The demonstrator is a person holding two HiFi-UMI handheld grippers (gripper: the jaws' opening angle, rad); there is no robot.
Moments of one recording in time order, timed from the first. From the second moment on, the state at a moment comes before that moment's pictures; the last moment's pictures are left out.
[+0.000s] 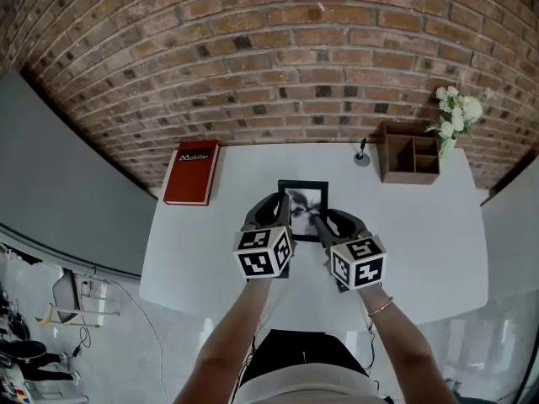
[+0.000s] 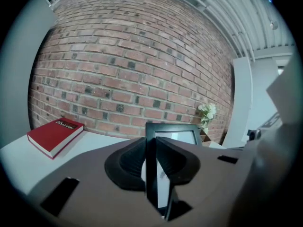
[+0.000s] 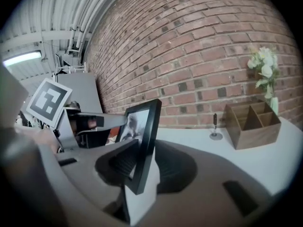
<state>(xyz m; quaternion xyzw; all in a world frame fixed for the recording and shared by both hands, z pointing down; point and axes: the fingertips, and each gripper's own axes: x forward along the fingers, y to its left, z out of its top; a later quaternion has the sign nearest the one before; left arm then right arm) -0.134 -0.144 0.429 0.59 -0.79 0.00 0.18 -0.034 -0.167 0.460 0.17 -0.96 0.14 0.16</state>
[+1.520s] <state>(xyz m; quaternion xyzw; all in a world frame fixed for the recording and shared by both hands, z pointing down) -0.400 -0.198 0.432 0.56 -0.81 -0.01 0.16 -0.304 -0.231 0.464 0.16 -0.97 0.09 0.16</state>
